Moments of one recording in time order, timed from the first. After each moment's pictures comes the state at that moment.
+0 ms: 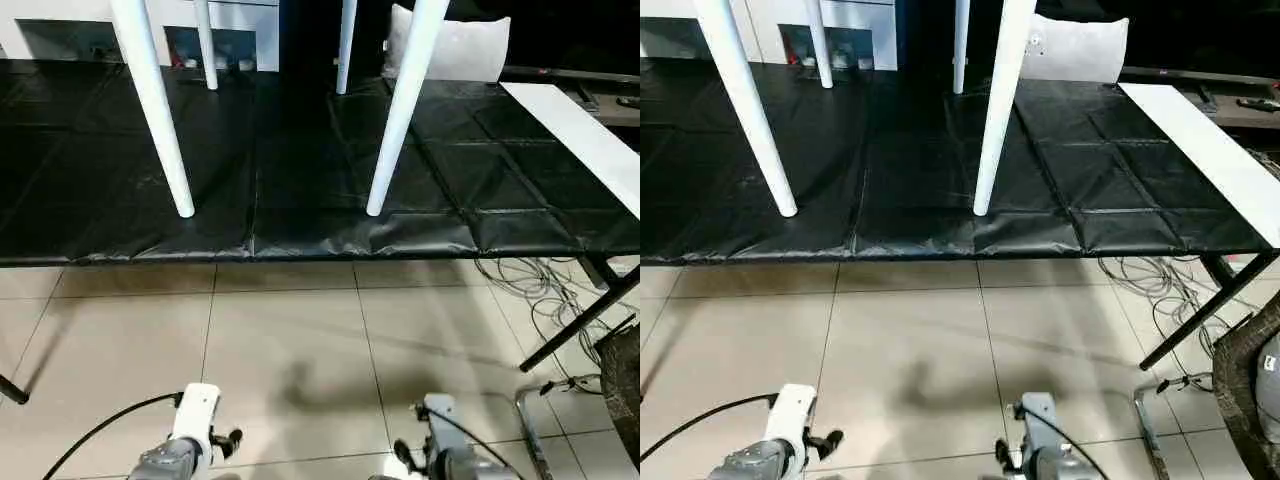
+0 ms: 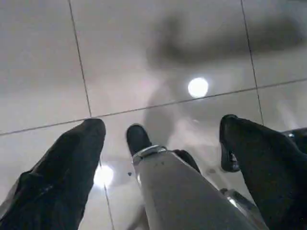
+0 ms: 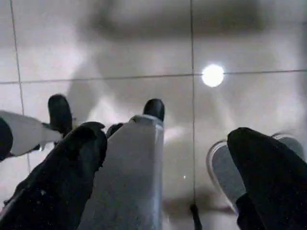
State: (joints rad) left arm -0.25 0.18 0.07 1.32 0.01 -0.07 -0.23; right arm -0.24 -0.06 0.00 1.29 0.06 0.12 0.15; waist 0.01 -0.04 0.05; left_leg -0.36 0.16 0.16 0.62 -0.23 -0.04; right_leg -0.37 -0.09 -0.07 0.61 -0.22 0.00
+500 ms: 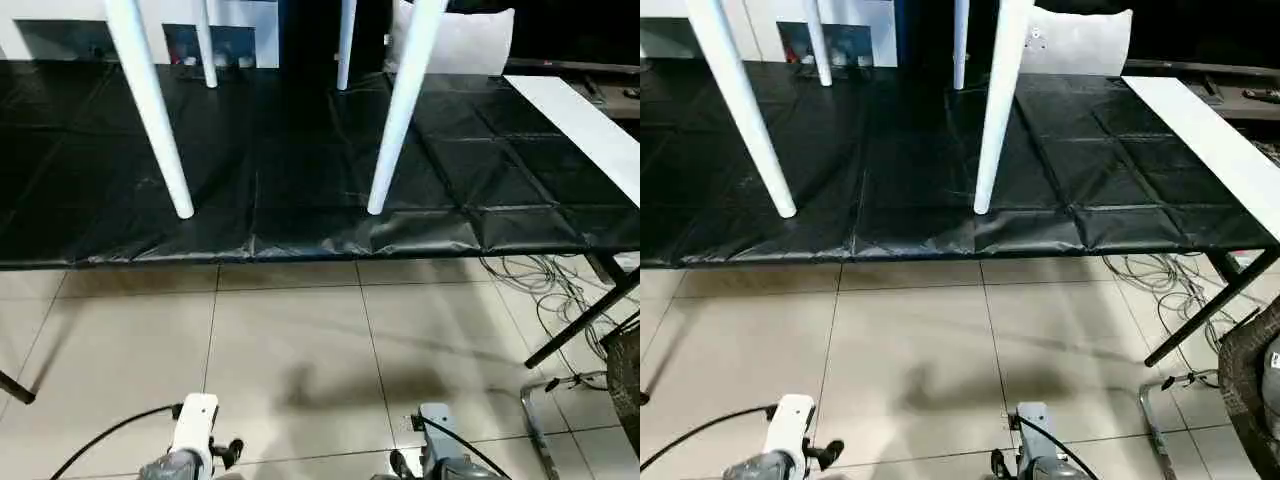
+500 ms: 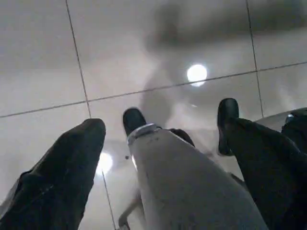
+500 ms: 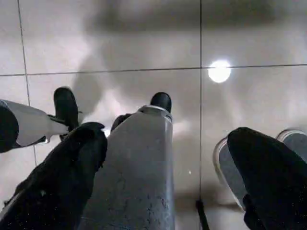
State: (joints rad) left arm -0.21 0.17 0.07 1.35 0.02 -0.07 -0.24; right arm -0.22 -0.06 -0.01 1.30 0.04 0.10 0.17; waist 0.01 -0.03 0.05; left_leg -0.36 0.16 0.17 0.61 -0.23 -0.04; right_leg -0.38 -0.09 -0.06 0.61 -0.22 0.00
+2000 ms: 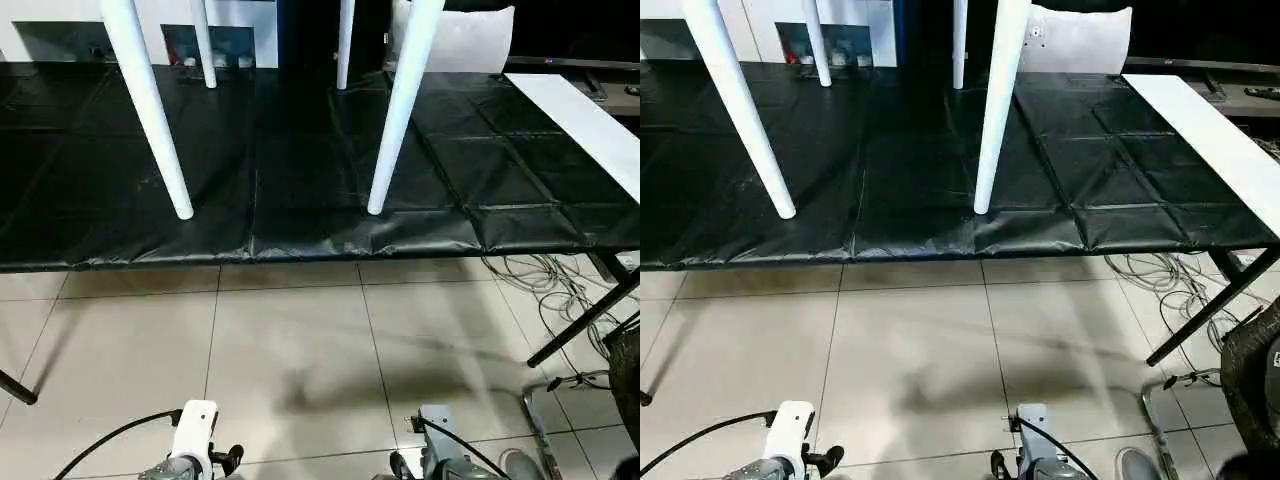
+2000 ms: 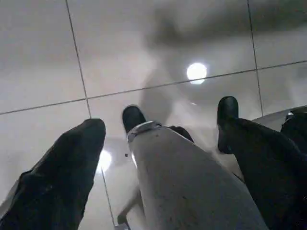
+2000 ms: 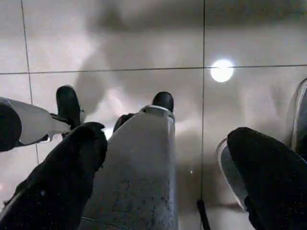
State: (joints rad) left arm -0.21 0.17 0.07 1.35 0.02 -0.07 -0.25; right arm -0.22 -0.06 -0.01 1.30 0.04 0.10 0.17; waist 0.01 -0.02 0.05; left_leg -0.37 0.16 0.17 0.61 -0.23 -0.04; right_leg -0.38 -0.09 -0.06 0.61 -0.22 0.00
